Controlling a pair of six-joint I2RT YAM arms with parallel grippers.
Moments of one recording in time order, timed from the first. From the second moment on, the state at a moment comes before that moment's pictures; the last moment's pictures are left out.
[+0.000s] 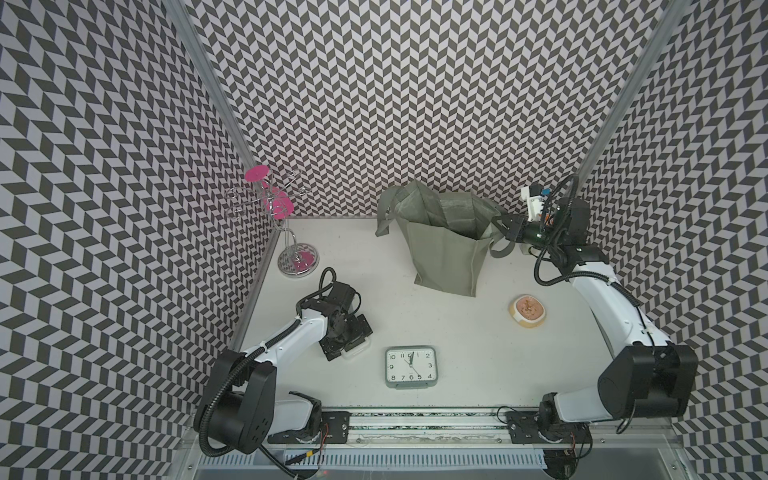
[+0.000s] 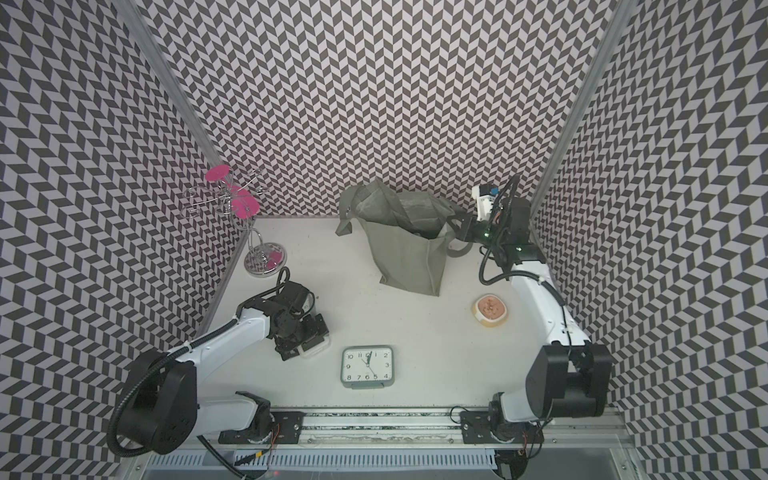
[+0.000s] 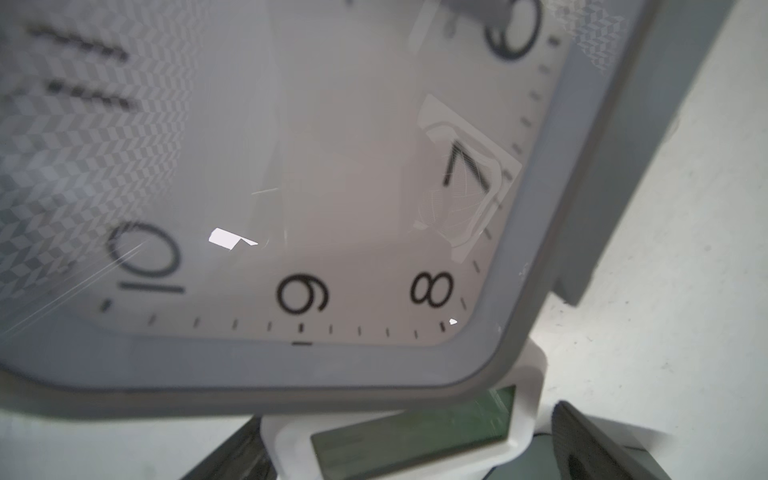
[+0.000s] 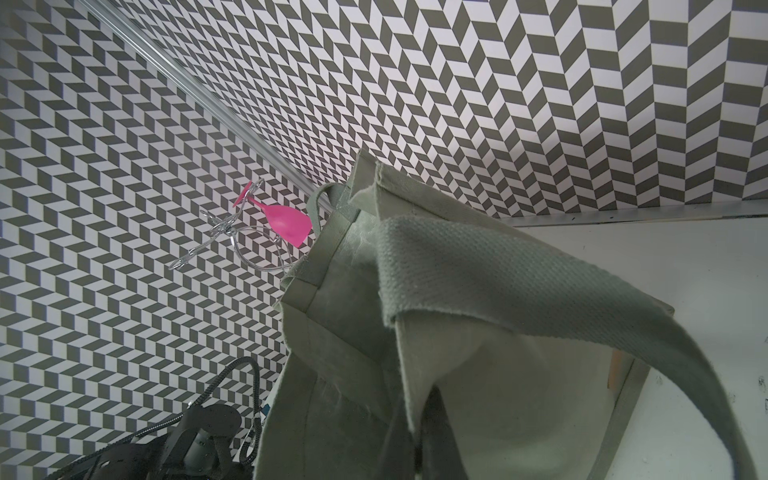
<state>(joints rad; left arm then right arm) -0.33 1.34 0.72 -0.77 0.14 -0.86 0.00 1.45 1.29 -0.18 -0.72 0.39</state>
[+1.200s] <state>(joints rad) -0.42 1.27 0.83 -0.83 0.14 -0.72 0.00 1.44 1.28 -0.18 -0.73 0.40</state>
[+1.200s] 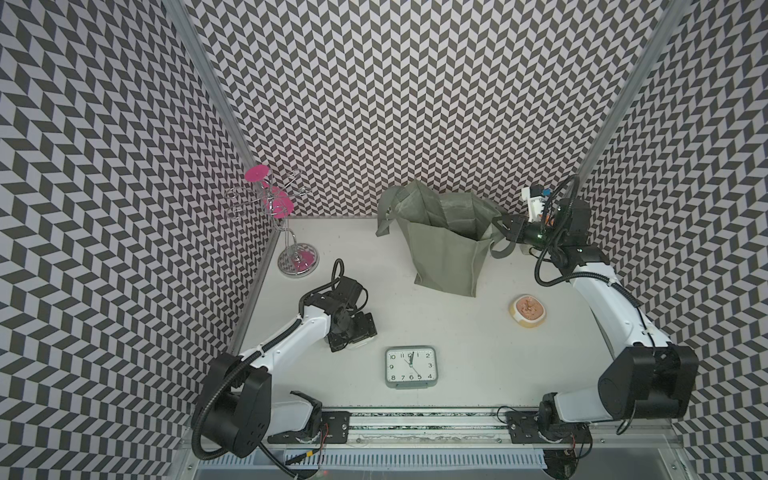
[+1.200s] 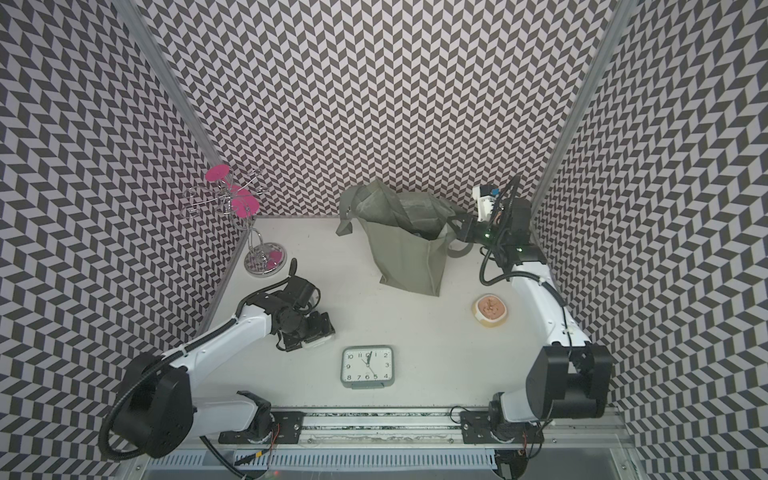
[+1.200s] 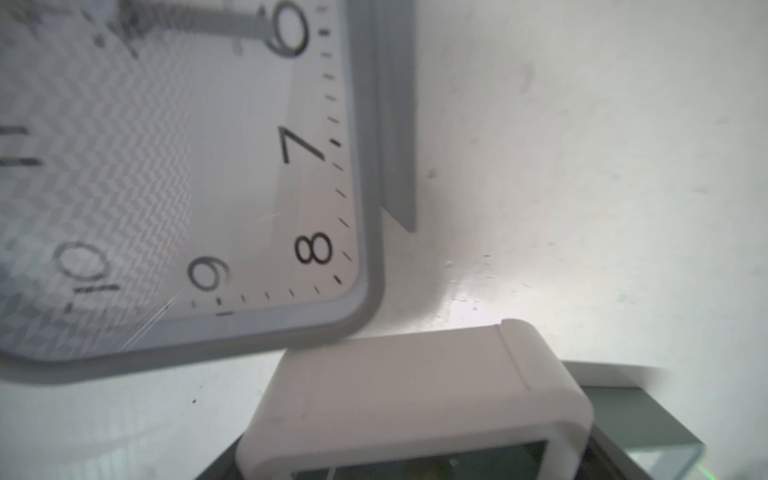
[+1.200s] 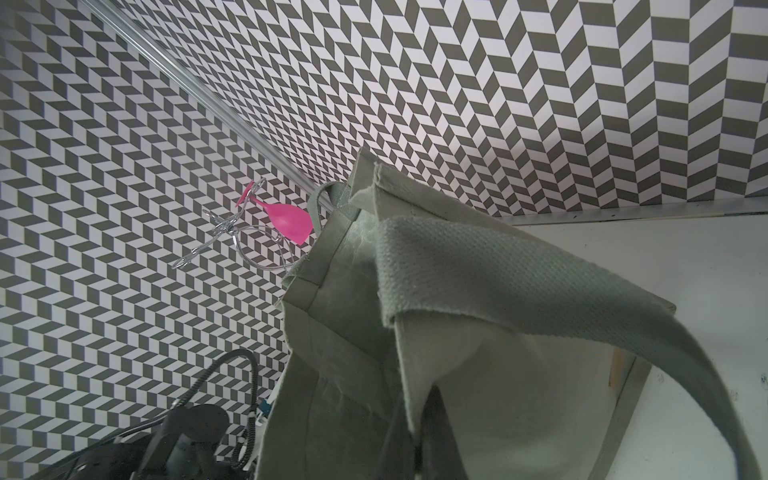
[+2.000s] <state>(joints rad) -0.55 1.58 1.67 -0.28 0.13 -0.28 0.06 1.36 1.19 -0.12 -0.66 0.40</state>
